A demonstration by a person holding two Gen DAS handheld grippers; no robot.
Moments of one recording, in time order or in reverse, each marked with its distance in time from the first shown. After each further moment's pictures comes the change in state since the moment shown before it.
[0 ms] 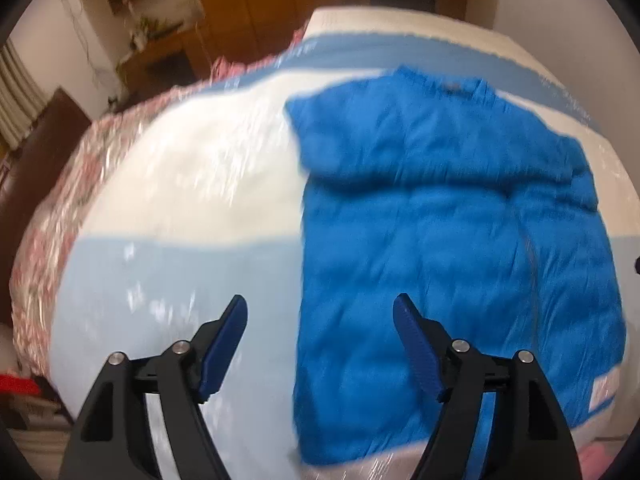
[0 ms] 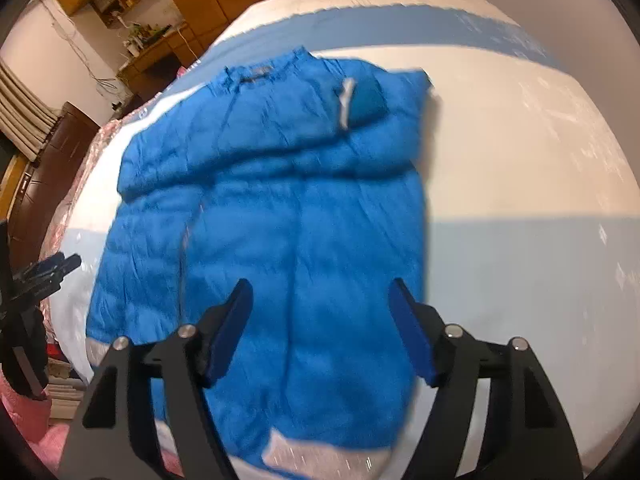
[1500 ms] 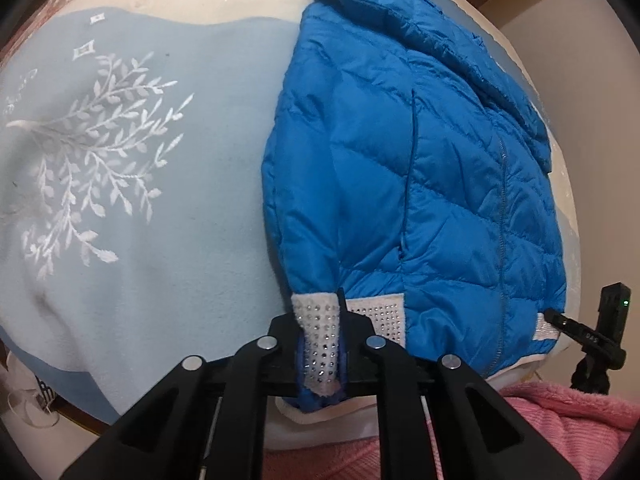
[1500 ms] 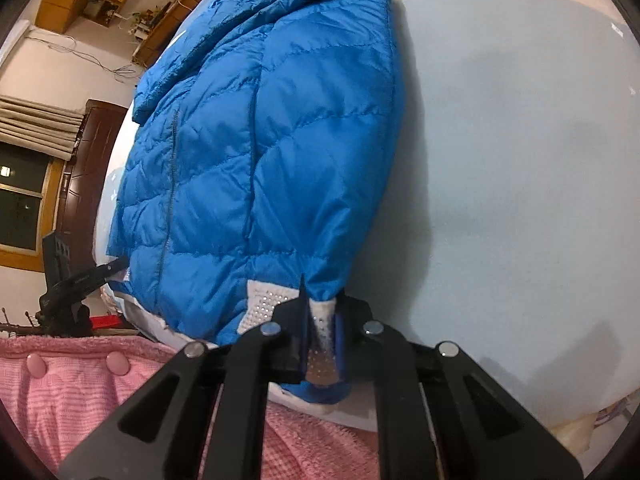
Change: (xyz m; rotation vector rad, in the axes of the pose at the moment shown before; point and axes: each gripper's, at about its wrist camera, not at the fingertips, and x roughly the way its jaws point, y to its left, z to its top) left arm 0.028 0.029 -0.118 -0.251 0.260 -0.398; right arm 0.014 -0.054 -0.112 0.137 0.229 0.261
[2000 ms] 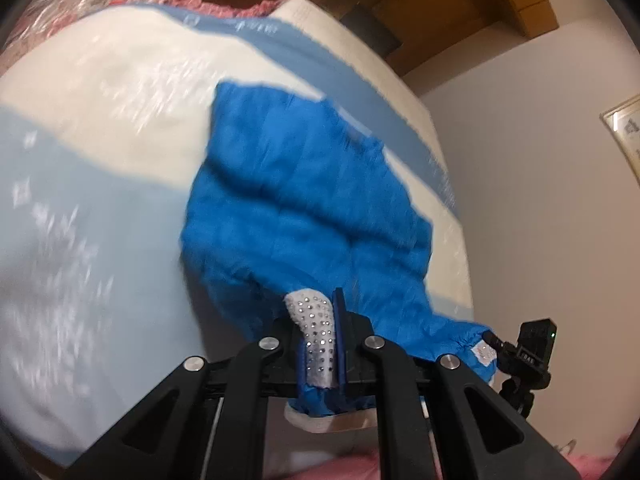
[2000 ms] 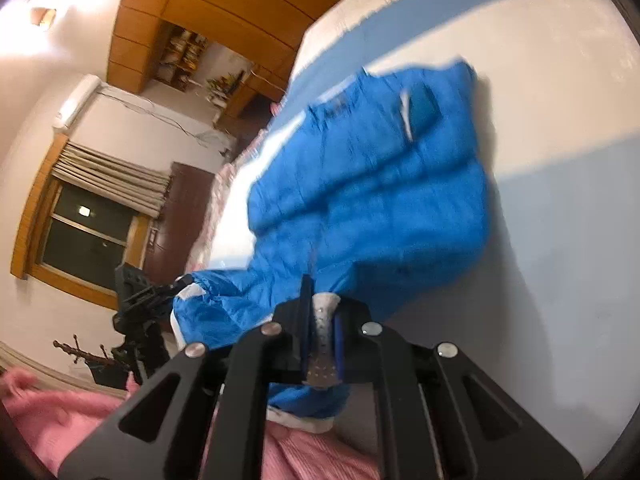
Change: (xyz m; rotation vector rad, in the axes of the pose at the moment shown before) left arm -0.105 -0.026 0.114 -0.021 -0.200 -0.357; right arm -0.110 0.033 0.096 0.000 -0.240 0.331
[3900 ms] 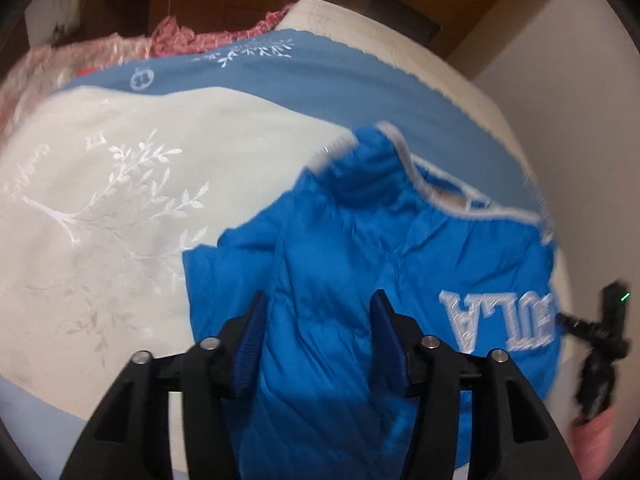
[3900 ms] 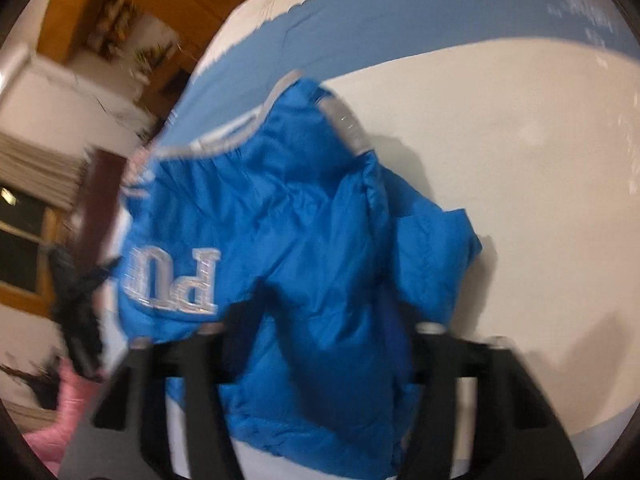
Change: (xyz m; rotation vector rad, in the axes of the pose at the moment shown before) left arm 0.177 0.016 0.177 0.189 -0.002 0.344; right arm 0.169 -0.082 0.197 -0.068 0.118 -0.371
